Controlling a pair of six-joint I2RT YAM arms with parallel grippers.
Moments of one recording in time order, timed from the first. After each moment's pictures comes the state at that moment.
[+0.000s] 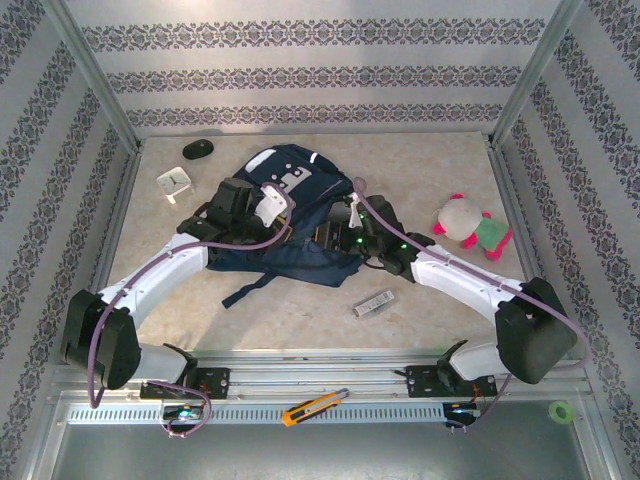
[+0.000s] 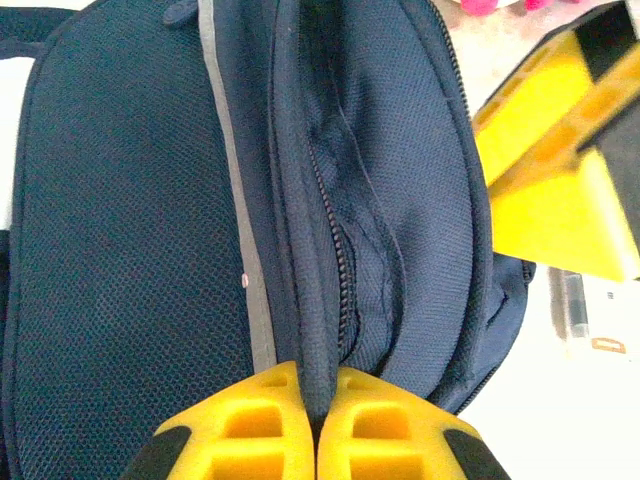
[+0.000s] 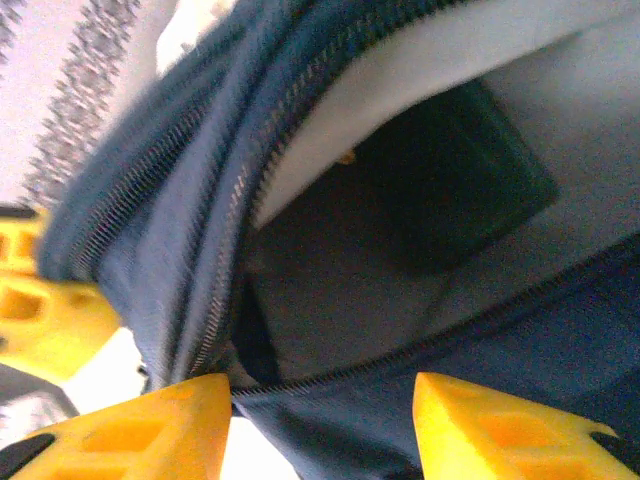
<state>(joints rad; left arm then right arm) -0.41 1.37 1.01 -0.39 0.43 0.23 0.62 1.39 0.87 -0.05 -0.29 0.74</state>
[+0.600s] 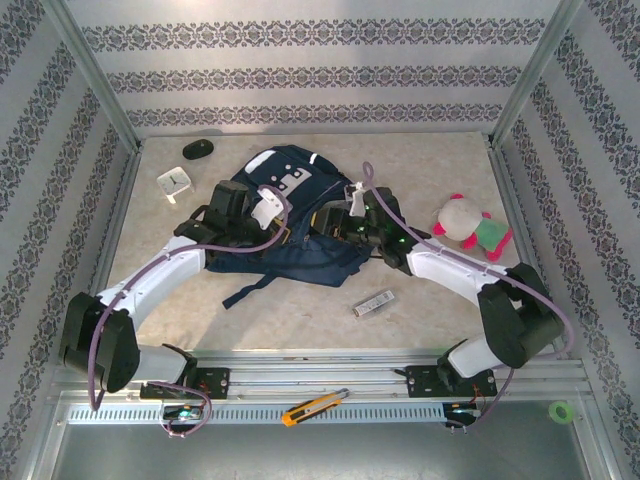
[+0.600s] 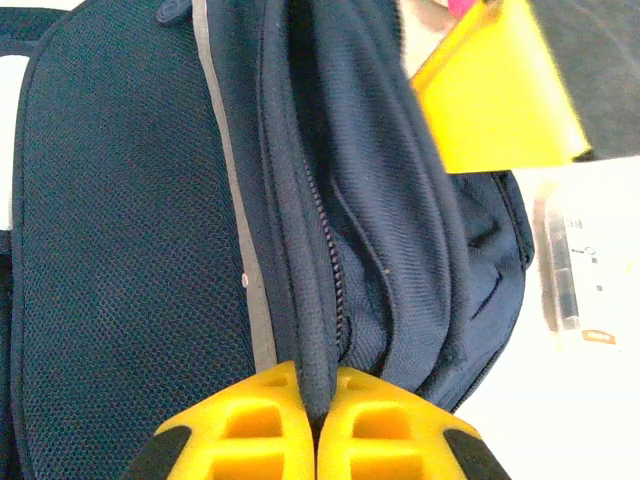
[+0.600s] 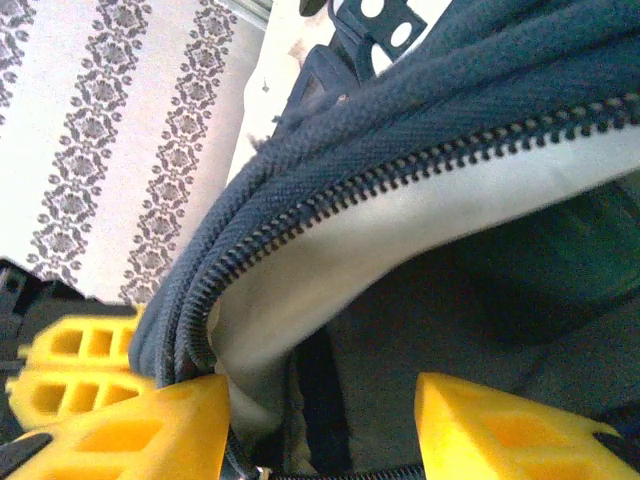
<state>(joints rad) -0.38 1.35 0.97 -0.36 0.48 0.24 0.55 1.47 0.84 0.17 -0.44 0.83</state>
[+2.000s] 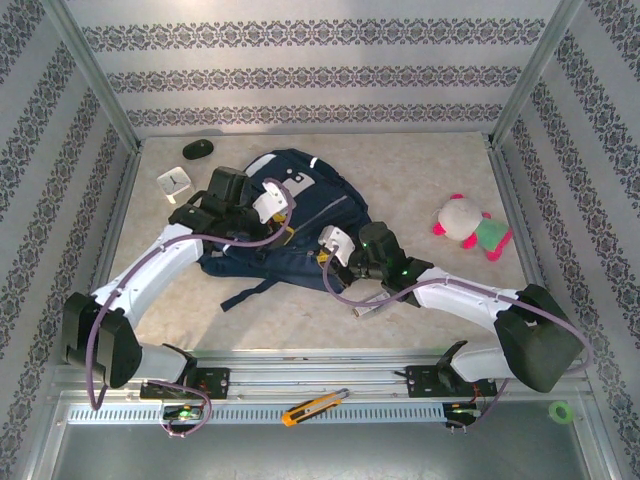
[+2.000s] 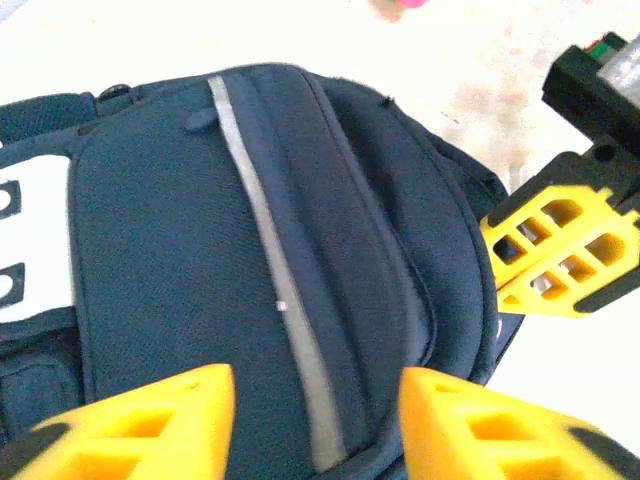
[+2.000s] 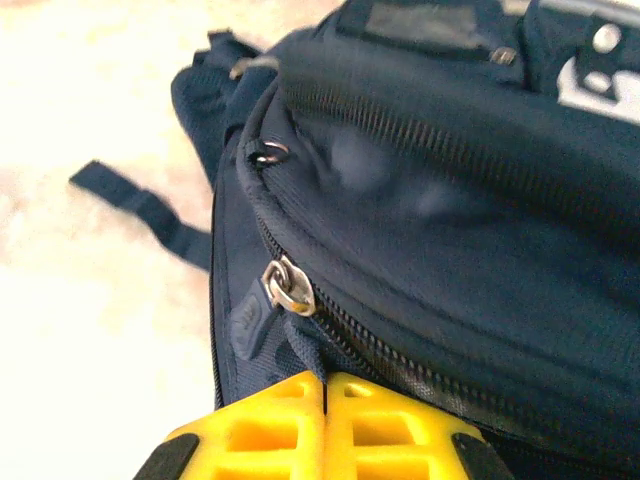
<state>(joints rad) -0.37 1.37 1.11 -0.53 0.51 0.48 0.70 1.33 0.64 0.14 -0.35 -0.24</state>
